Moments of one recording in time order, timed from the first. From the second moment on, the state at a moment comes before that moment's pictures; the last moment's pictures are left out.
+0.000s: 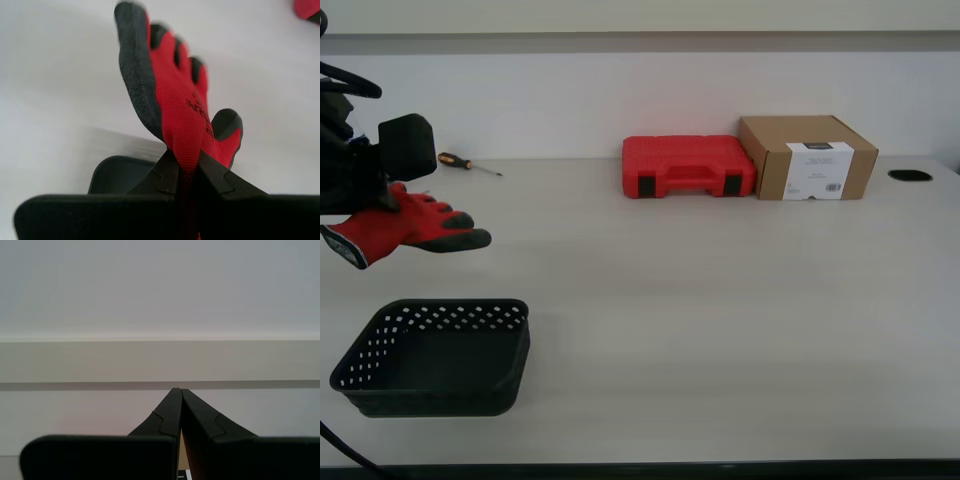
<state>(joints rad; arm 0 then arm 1) 0.00 1.05 0.52 0.61 0.00 0.00 0.08 1.20 0.33 -0.09 0.12 -0.25</state>
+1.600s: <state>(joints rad) 0.00 1.05 0.52 0.61 0.00 0.00 -0.02 0.83 0.19 -0.34 0.14 -0.42</state>
